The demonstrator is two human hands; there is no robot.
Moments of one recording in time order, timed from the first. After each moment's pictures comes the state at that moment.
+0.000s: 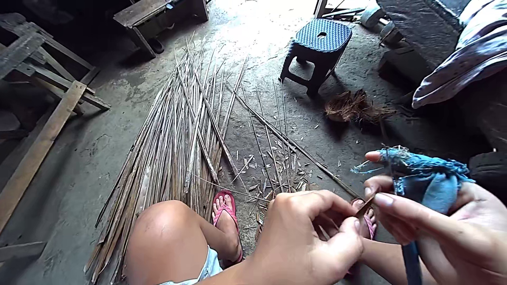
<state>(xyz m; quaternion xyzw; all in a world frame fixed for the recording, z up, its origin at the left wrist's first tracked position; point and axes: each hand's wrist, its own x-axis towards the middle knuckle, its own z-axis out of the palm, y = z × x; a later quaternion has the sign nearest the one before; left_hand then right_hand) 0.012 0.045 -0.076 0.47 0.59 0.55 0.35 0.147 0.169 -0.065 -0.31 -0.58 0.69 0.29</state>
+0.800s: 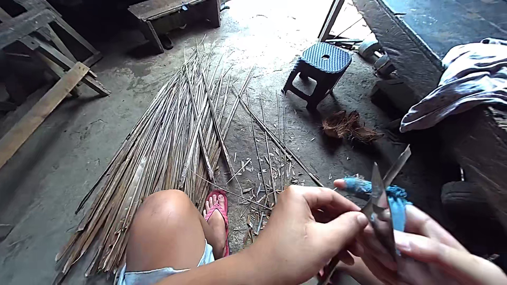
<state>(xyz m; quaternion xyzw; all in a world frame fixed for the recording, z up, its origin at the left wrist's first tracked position) 0.008 0.035 -0.057 0.33 0.50 0.63 0.50 0.163 0.161 -0.070 -0.11 -0.53 0.83 0.11</state>
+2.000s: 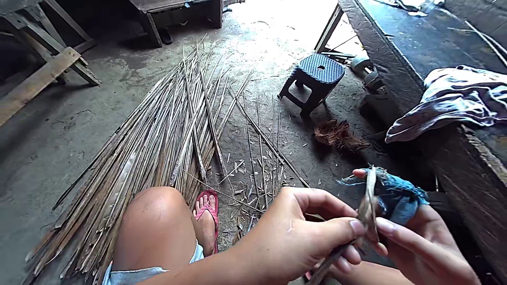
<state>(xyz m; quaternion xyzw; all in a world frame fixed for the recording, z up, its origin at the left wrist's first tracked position) 0.002 0.025 -0.040 0.23 0.43 0.63 0.61 0.165 0.175 -0.081 -0.11 -0.64 0.73 0.22</state>
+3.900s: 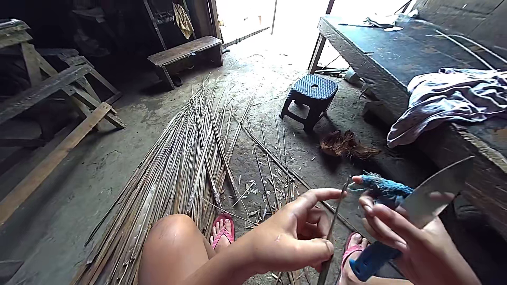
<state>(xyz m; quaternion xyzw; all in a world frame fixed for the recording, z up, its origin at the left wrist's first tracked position) -0.012 0.027 -0.065 0.45 0.37 0.57 0.58 0.159 0.167 -0.081 -0.23 -0.57 0.72 0.32</state>
